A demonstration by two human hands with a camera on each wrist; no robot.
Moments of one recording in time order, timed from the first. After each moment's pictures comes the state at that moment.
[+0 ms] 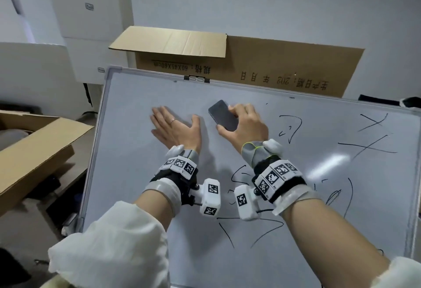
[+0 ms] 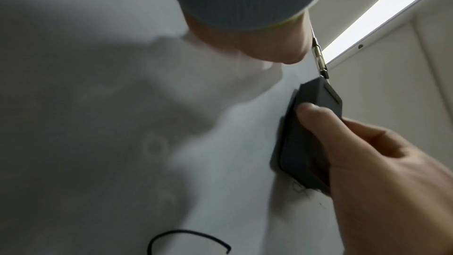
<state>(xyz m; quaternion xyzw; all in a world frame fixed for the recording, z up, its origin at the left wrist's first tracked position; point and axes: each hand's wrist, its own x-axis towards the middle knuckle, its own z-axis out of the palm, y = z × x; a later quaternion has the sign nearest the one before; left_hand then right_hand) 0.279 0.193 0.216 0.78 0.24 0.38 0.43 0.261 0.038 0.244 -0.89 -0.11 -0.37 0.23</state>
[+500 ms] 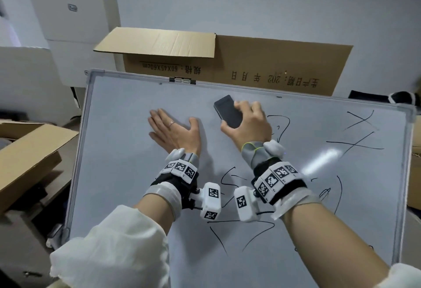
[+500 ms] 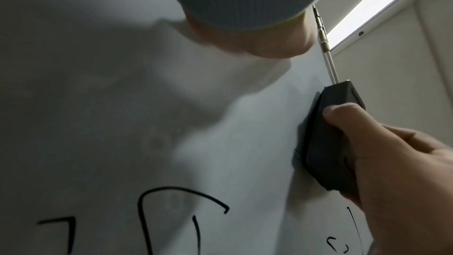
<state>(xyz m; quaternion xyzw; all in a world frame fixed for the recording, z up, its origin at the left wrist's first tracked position) 0.286 0.167 0.214 0.78 0.24 0.40 0.42 0.262 0.014 0.250 -0.88 -0.05 -0.41 0.24</state>
